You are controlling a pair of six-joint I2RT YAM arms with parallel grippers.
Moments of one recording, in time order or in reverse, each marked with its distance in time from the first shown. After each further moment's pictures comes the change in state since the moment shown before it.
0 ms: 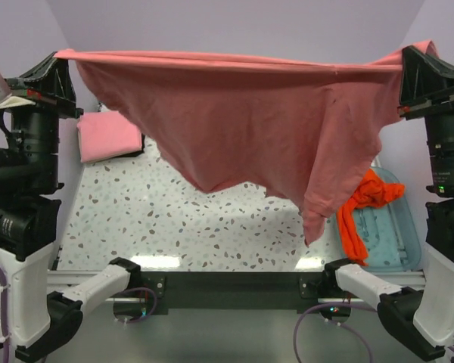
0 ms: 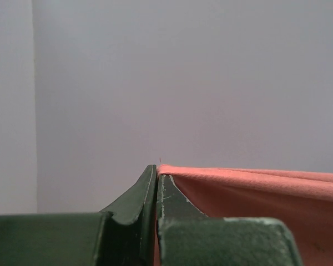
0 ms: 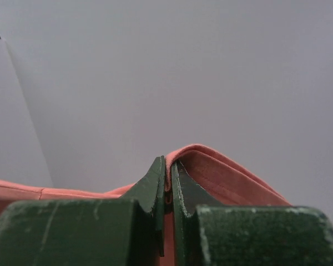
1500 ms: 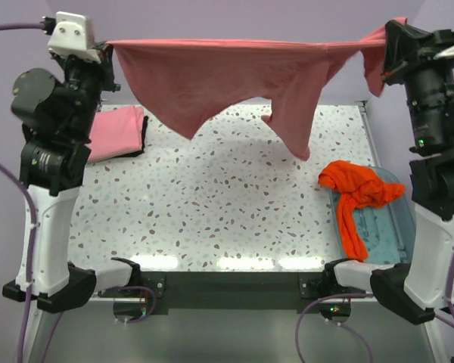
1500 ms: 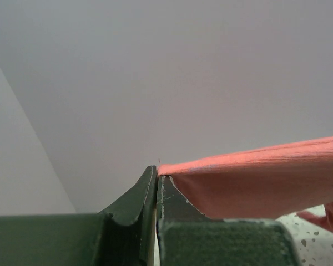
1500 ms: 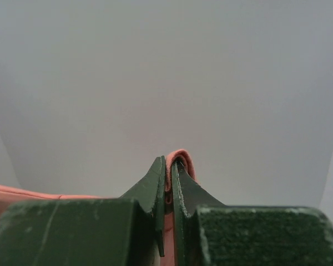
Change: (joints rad) left arm 0.072 0.264 0.114 -0.137 0.150 0.153; right arm -0.013 0.217 0.179 -0.037 0.026 -0.081
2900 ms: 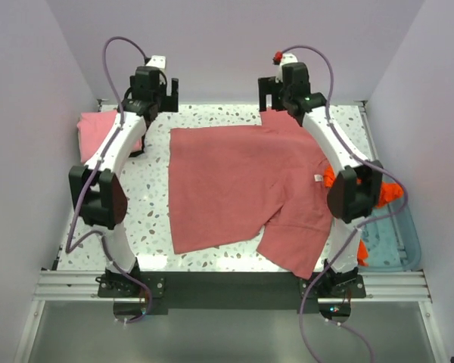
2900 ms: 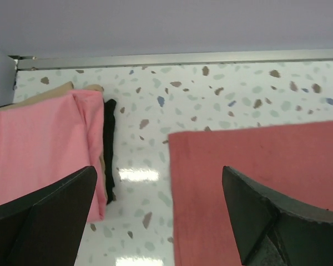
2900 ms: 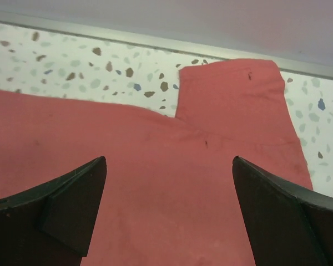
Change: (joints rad) left arm 0.097 0.639 -0.163 0.043 -0.082 -0.146; right arm 0.067 0.753 -0.217 -0.021 0.009 0.035
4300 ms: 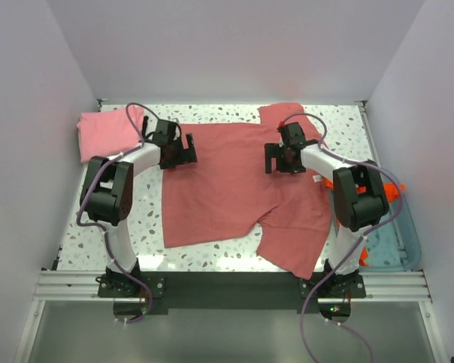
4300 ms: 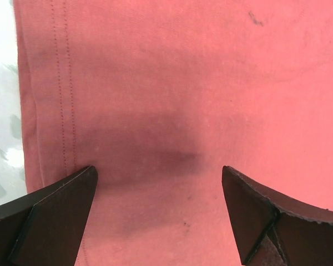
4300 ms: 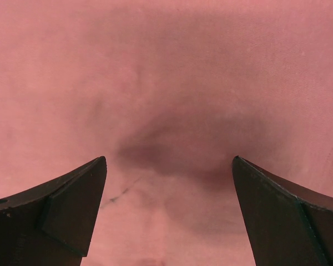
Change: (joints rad) left arm -0.055 0.020 -0.552 0.154 0.304 -0.425; right arm -0.006 -0.161 -0.729 0.082 -0.061 0.172
